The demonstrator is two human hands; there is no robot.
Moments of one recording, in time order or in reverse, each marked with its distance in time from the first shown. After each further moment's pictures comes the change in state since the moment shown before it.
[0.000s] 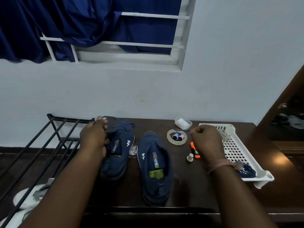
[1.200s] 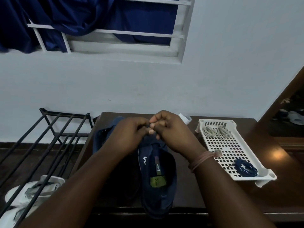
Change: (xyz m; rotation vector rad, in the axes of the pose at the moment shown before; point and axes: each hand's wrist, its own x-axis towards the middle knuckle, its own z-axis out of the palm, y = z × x) left_hand -0.056 0.000 0.052 0.897 -0.683 0.666; right_hand -0.018 -0.058 0.035 0.415 -0.547 -0.317
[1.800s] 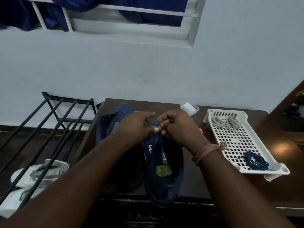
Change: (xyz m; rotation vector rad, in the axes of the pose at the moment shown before) left_hand 0.006 -0.030 0.020 0.178 -0.127 -0.208; right_hand 0.007 0.032 0.017 -0.153 0.020 0.203
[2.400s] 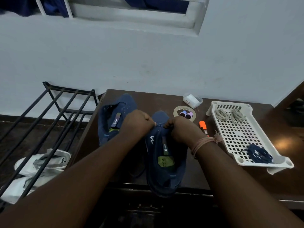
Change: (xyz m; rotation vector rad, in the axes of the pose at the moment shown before) left_hand 0.018 -0.026 0.044 -0.177 0.078 -0.232; right_hand 0.002 0.012 0.001 -0.692 -0.330 0.154
